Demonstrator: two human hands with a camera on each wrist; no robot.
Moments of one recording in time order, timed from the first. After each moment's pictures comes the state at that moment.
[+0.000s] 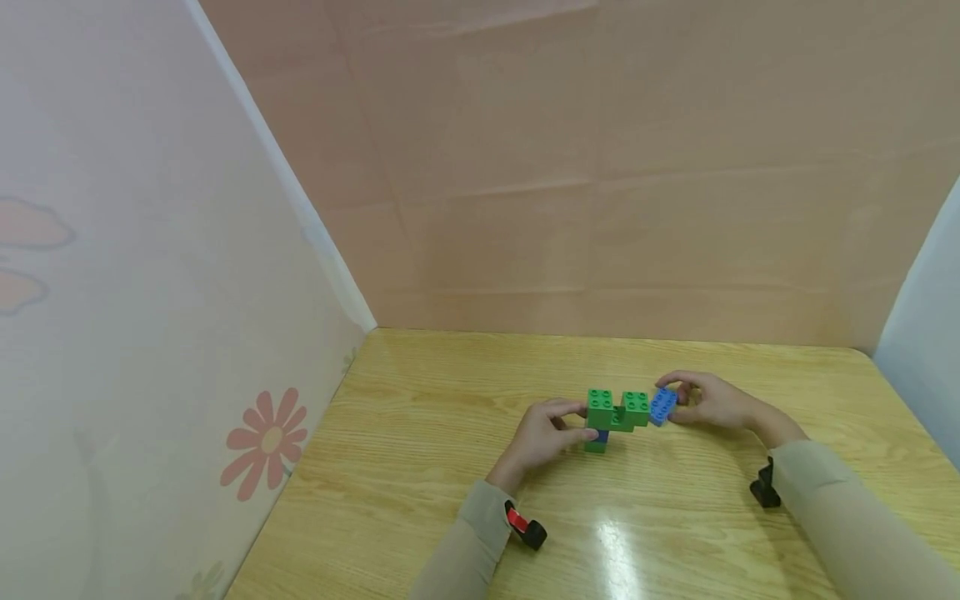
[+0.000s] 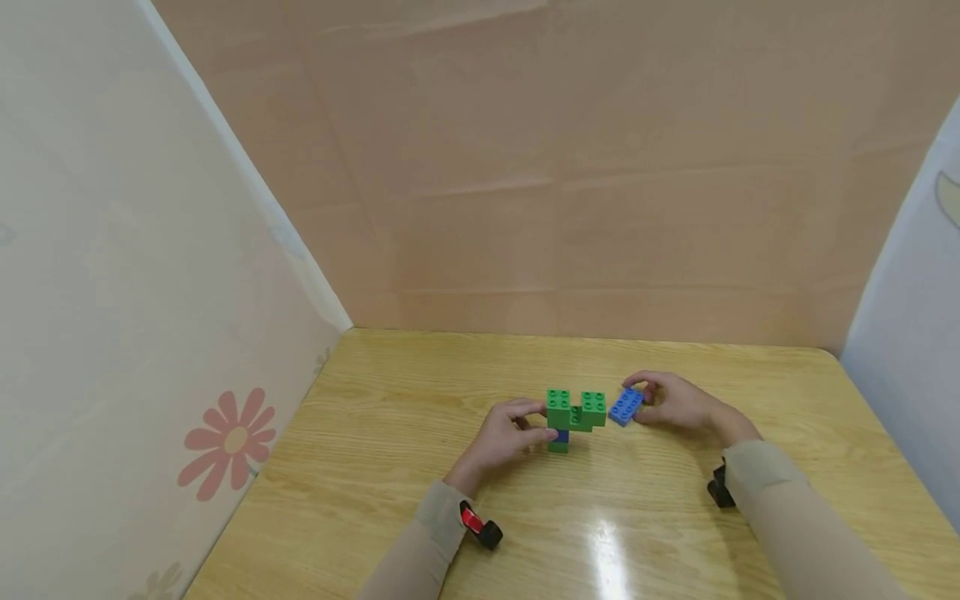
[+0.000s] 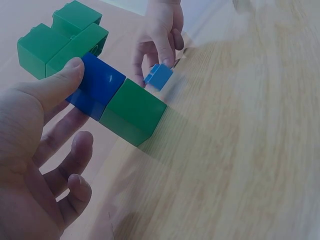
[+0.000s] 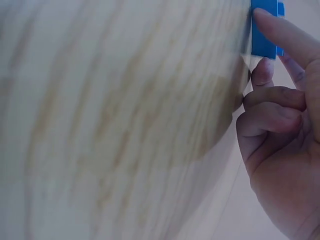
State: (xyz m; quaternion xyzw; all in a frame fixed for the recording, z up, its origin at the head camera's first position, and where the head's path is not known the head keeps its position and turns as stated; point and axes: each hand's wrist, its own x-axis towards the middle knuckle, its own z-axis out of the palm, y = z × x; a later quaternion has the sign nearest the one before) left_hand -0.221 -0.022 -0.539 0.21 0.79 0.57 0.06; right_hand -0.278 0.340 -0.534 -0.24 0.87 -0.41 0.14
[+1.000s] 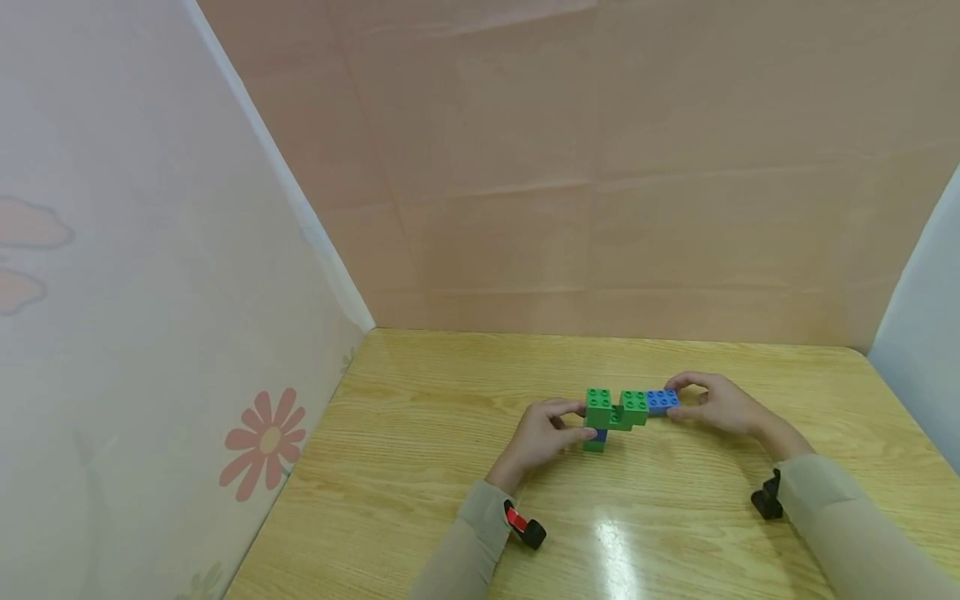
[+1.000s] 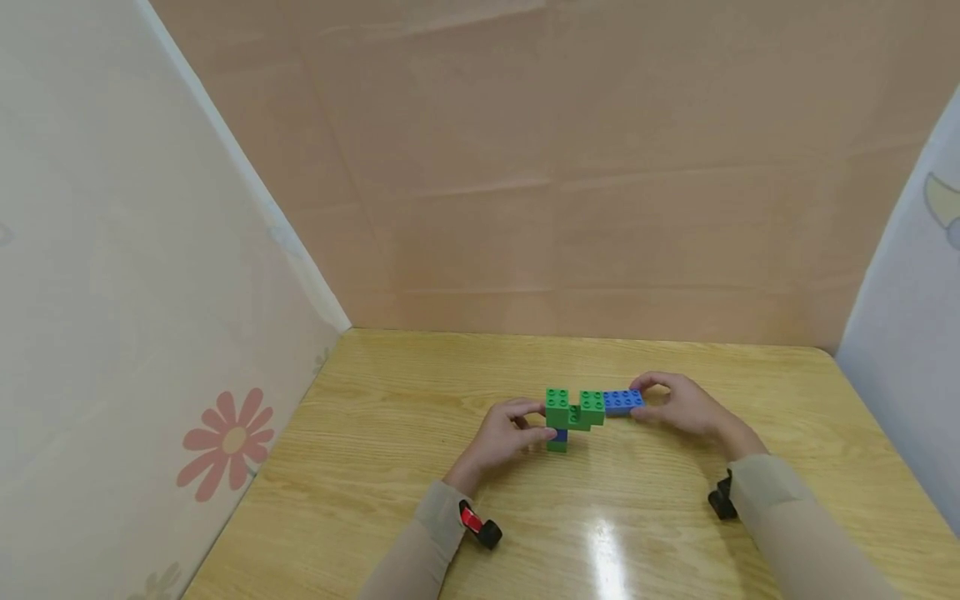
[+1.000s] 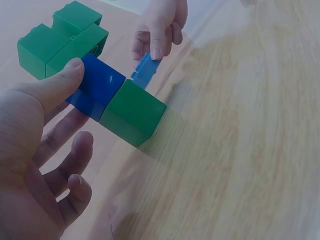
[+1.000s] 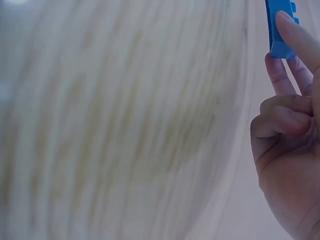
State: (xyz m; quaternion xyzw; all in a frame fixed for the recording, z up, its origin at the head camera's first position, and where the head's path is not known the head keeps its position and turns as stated) left_hand -0.222 -0.024 -0.541 0.21 0.78 0.58 0.07; right_hand -0.259 0.339 -0.531 -0.18 0.89 -0.41 0.10
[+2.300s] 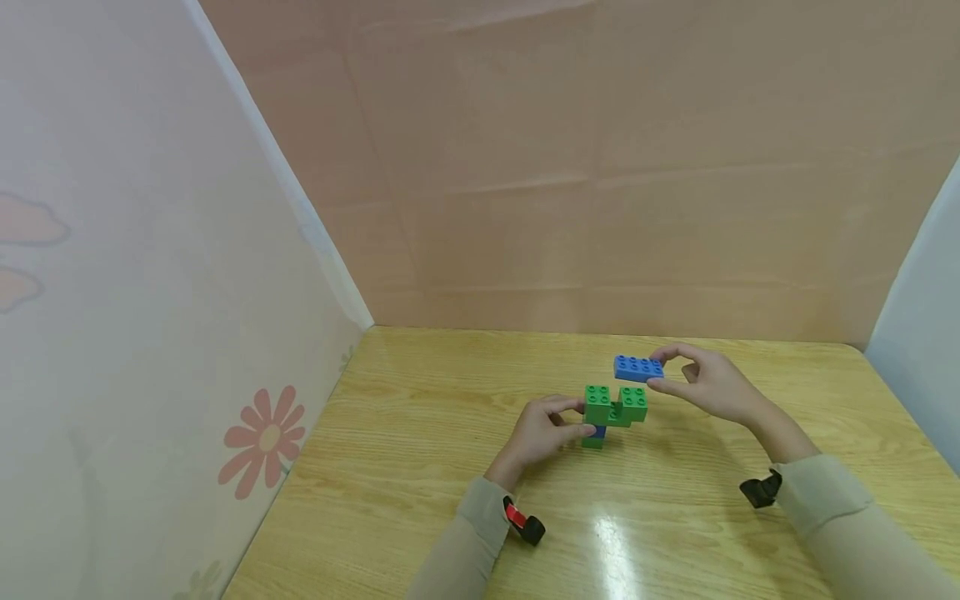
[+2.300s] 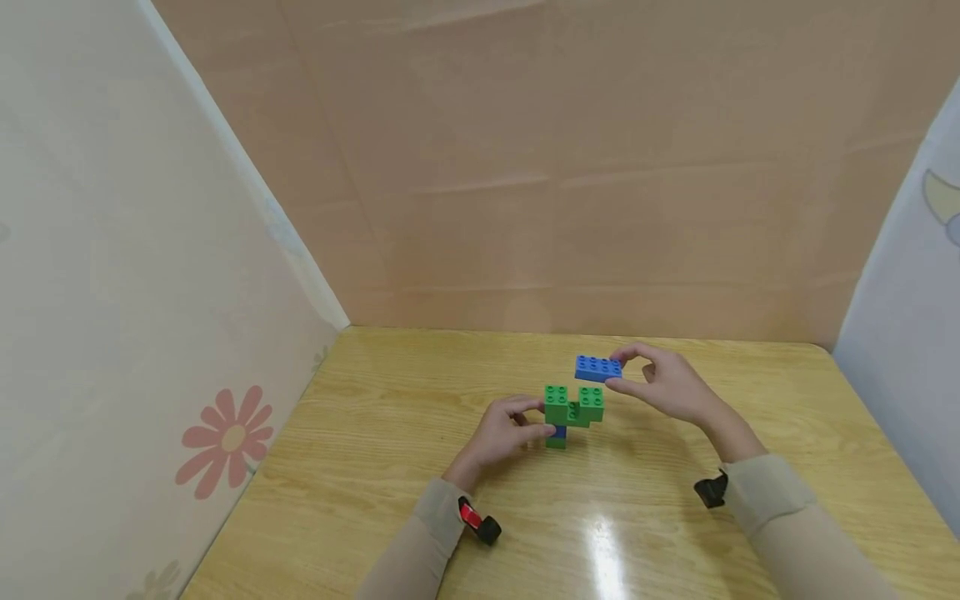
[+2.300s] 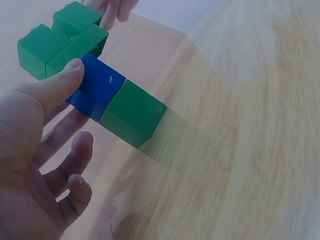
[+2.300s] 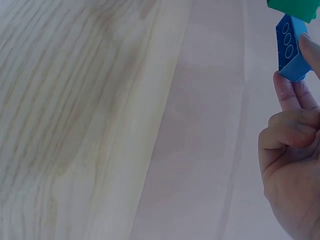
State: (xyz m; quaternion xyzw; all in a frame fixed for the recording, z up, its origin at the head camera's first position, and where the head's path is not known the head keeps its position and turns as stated) left_hand -0.222 -0.025 -0.540 0.20 0.80 0.57 0.06; right_hand -0.235 0.287 -0.458 -0.18 0.90 -0.39 -0.01
